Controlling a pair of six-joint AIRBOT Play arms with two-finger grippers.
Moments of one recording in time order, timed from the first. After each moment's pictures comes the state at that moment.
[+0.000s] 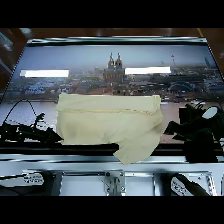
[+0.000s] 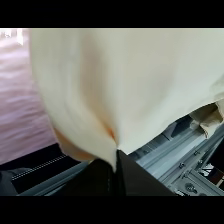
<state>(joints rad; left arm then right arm) 0.51 -1.47 0.62 0.83 -1.35 -0.83 -0.31 -1.14 0.71 -1.24 1.30 1.46</state>
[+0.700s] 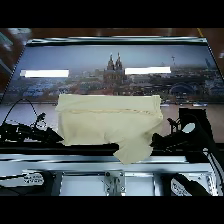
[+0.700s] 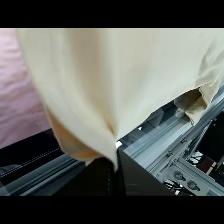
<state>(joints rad) 0.51 -1.46 0.62 0.81 -1.41 -0.81 -0.14 -1.14 0.44 -1.06 1.09 1.45</state>
